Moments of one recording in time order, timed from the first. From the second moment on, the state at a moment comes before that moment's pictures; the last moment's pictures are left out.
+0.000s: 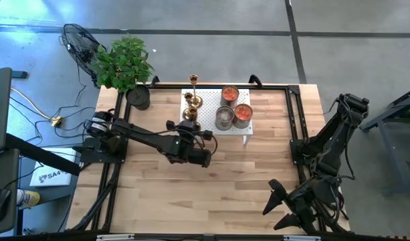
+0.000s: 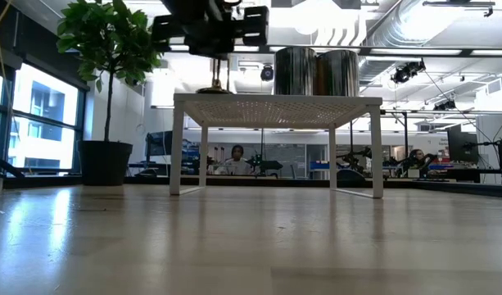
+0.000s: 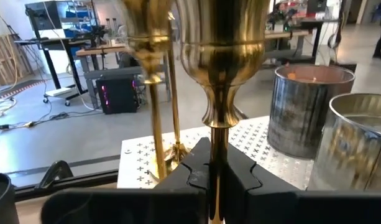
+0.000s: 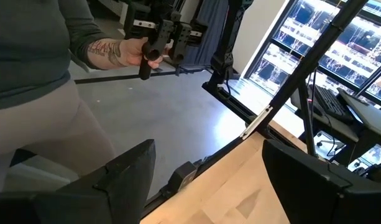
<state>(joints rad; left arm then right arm) -0.22 1.82 1.41 -0.74 -1.50 -1.19 1.03 1.17 0.82 0.16 0.38 -0.31</state>
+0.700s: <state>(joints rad) -0.15 1.82 1.41 -0.42 -1.36 -0.86 1.03 1.17 0.82 0.14 0.38 -0.28</state>
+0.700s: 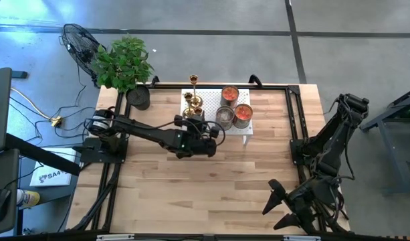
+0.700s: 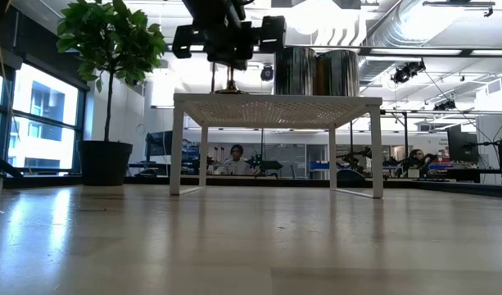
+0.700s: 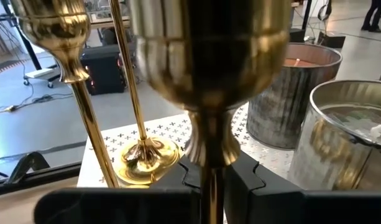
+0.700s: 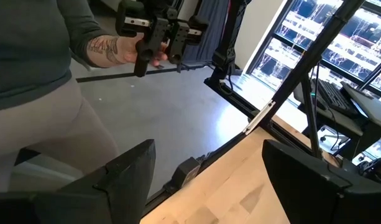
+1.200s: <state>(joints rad) -0.15 1.82 1.41 -0.41 -1.35 -0.83 1.03 1.17 0.82 0.14 0.38 -0.28</state>
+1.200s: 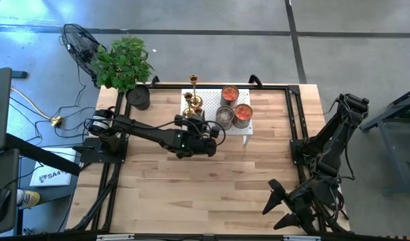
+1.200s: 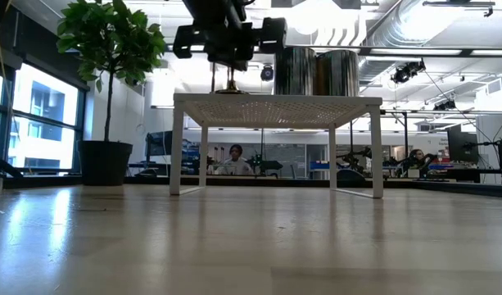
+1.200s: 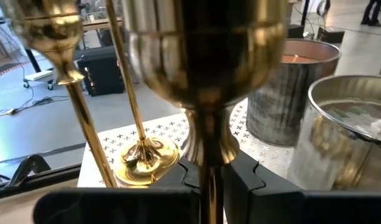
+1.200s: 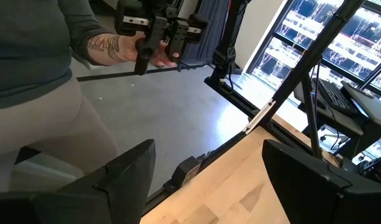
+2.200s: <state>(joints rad) -0.16 1.82 1.41 -0.18 -1.34 -0.45 1.03 1.17 0.82 0.13 0.35 -0.25</state>
